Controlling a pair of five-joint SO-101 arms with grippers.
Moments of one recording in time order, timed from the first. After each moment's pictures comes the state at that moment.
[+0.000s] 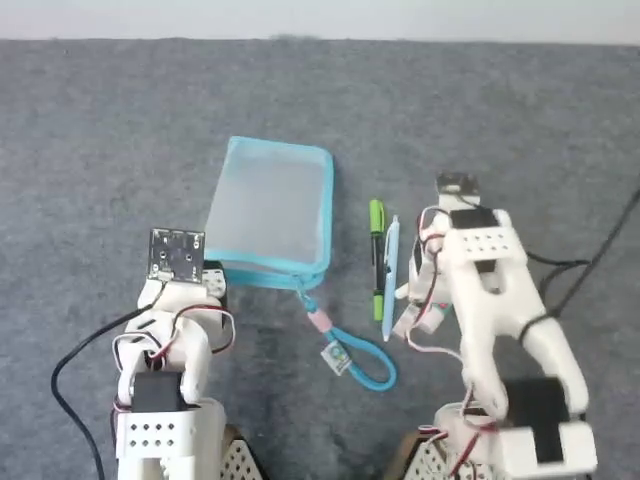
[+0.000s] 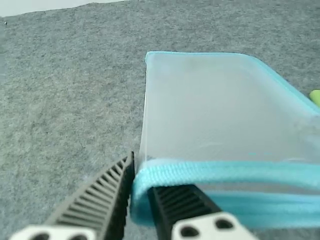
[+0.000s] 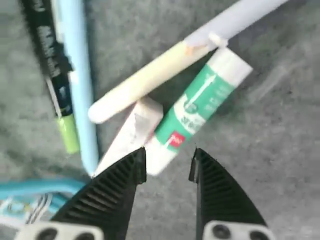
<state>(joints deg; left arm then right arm) -7.8 -89.6 90.5 46.1 -2.2 -9.1 -6.9 37.0 71.9 -11.2</state>
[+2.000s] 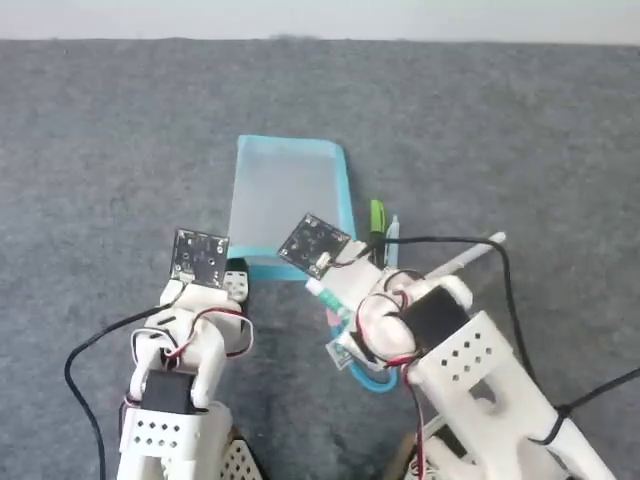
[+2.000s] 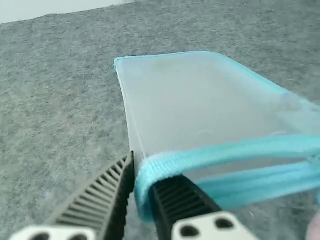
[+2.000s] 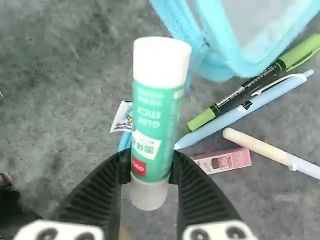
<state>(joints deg) 0.5 -89.6 91.6 44.0 0.3 -40.5 -44.1 40.8 83.6 17.4</state>
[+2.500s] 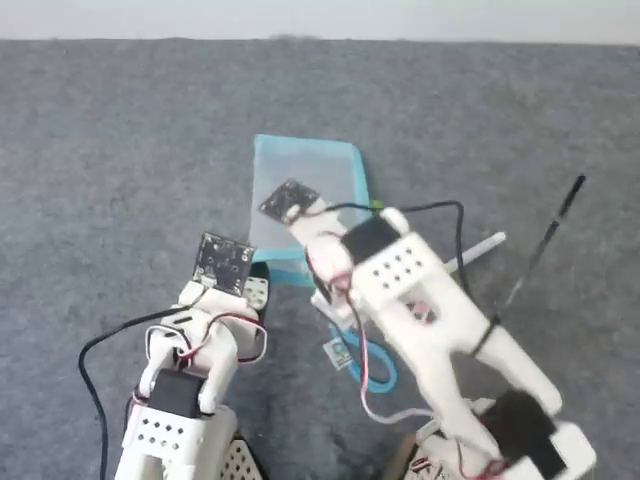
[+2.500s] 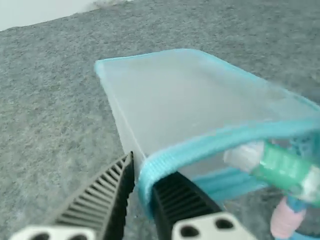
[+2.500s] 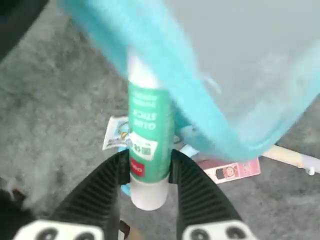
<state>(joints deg) 7.7 -89.6 91.6 44.0 -1.4 -38.0 -12.2 21.9 83.6 11.8</state>
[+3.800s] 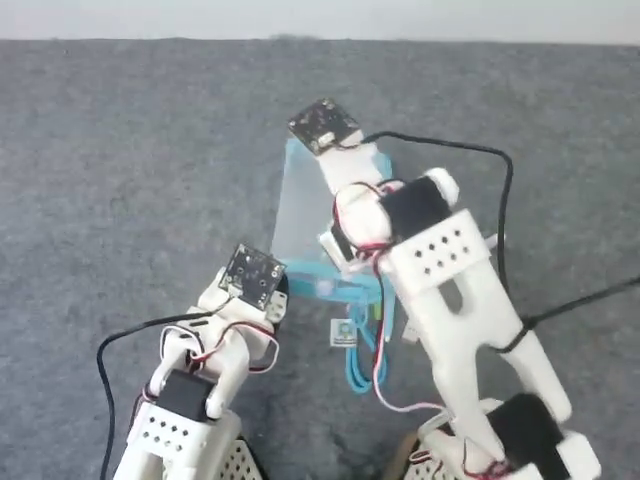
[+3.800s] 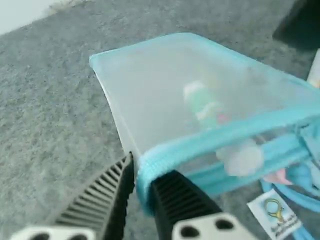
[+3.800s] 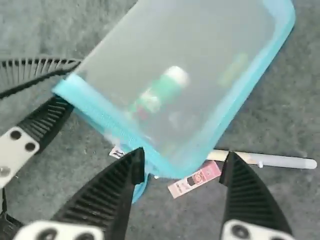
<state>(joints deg) 13.9 -89.6 93.6 44.0 -5.2 -33.1 -16.0 2.1 92.7 7.5</state>
